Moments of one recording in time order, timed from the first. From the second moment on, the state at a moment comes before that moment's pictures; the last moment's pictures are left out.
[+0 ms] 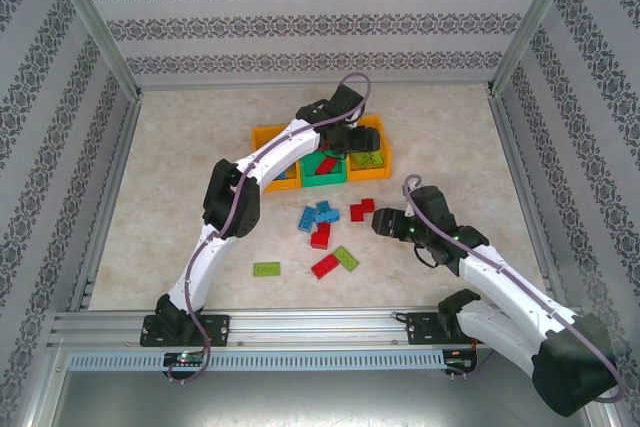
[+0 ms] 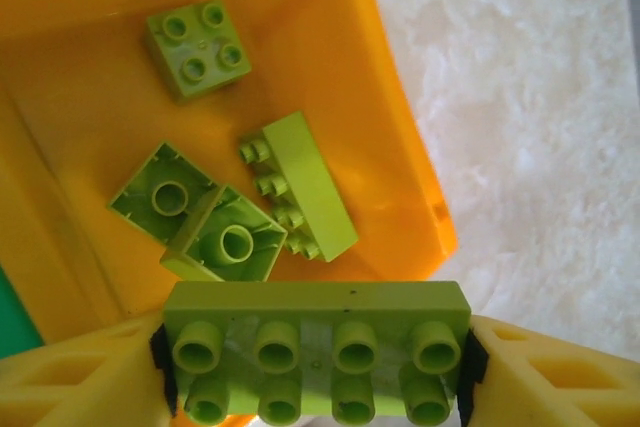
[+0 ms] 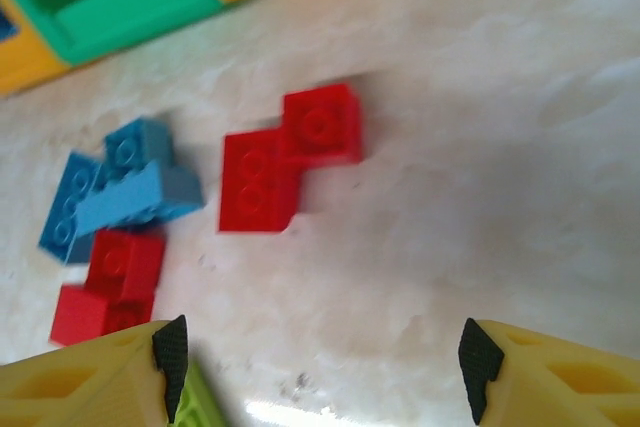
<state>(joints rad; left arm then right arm) -0.62 2.42 2.29 -0.78 0.23 -0.61 0.47 0.90 0.48 -0.40 -0.10 0.58</state>
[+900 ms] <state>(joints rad) -0.60 2.13 1.91 -0.64 0.31 -0.65 0.92 1.25 0.59 -0.45 0.06 0.57</state>
